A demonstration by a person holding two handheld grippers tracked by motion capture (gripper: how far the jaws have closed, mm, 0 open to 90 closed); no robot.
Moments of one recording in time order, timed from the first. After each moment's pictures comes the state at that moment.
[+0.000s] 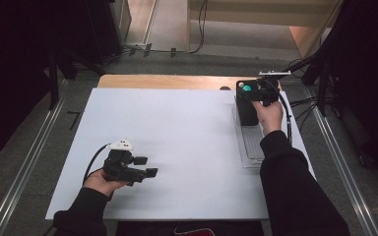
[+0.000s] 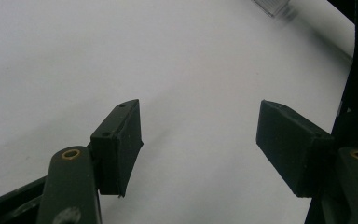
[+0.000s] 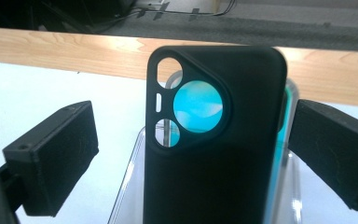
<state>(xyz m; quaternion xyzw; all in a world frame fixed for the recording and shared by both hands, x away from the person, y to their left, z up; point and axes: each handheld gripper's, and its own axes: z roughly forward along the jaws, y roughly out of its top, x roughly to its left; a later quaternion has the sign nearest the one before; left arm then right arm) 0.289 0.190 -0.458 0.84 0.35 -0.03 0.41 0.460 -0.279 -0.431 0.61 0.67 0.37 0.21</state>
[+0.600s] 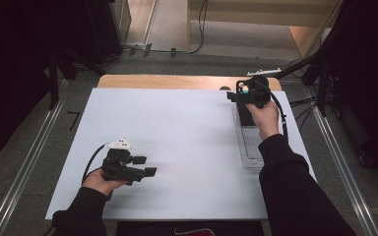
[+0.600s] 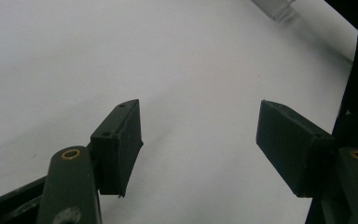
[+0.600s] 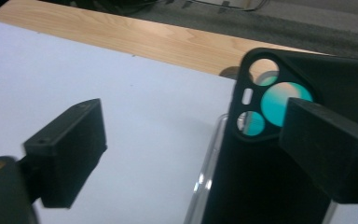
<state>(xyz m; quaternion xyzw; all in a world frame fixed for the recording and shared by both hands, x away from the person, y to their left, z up) 0.290 0.192 -0.457 0.84 0.36 -0.04 0.41 0.439 -0.240 -0.409 0.56 0.72 0.37 0.18</state>
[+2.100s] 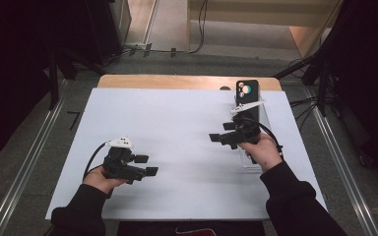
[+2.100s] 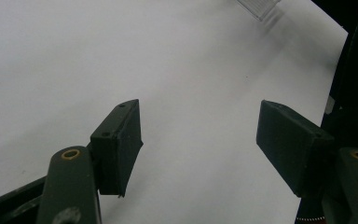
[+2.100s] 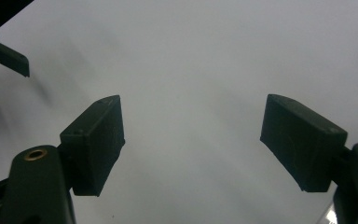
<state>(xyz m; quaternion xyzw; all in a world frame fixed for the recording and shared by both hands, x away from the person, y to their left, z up) 0.293 0.188 -0.452 0.85 0.33 -0.05 0.41 0.341 -0.195 -0.425 0.43 0.81 0.39 0.04</state>
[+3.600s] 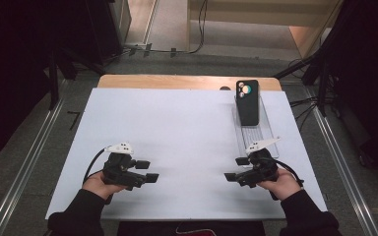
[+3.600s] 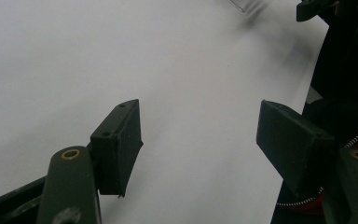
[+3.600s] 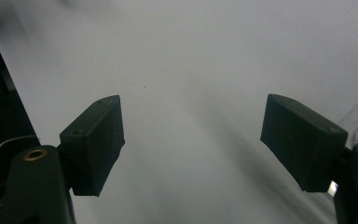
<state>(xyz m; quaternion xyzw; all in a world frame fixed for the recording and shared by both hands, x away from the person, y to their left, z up) 0.280 0.189 -0.455 0.85 0.32 -0.07 0.42 0.257 -0.229 -0.468 0.40 0.84 0.36 0.00</state>
